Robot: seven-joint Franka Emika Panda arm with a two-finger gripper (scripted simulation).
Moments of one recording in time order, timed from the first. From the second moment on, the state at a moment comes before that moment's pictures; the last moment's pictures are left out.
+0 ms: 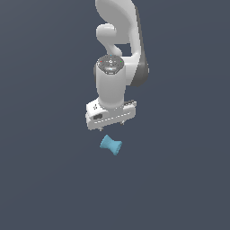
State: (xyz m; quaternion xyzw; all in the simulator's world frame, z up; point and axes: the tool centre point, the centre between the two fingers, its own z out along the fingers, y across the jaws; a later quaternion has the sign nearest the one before) arm 0.018 -0.015 0.170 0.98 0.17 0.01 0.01
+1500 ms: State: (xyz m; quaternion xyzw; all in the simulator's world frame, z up) arm 0.045 -0.020 0.094 0.86 0.50 0.00 0.00
